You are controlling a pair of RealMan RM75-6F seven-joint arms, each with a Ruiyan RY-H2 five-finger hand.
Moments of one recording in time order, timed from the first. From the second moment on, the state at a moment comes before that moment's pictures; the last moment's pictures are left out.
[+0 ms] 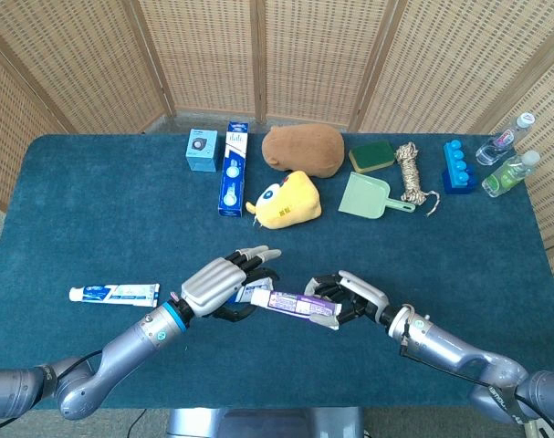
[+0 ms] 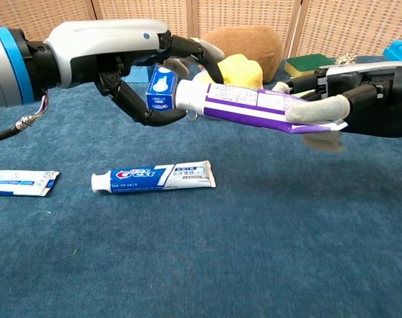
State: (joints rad) left arm -0.84 -1.33 -0.15 -1.90 1.27 0.89 0.05; right arm 0.82 -1.19 -0.08 -1.66 -1.67 0.91 1.47
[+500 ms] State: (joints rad) left arm -0.84 -1.35 -0.15 -1.90 1.26 0.89 0.06; right arm 0.83 -1.19 -0.09 -1.66 -1.68 0.91 1.45
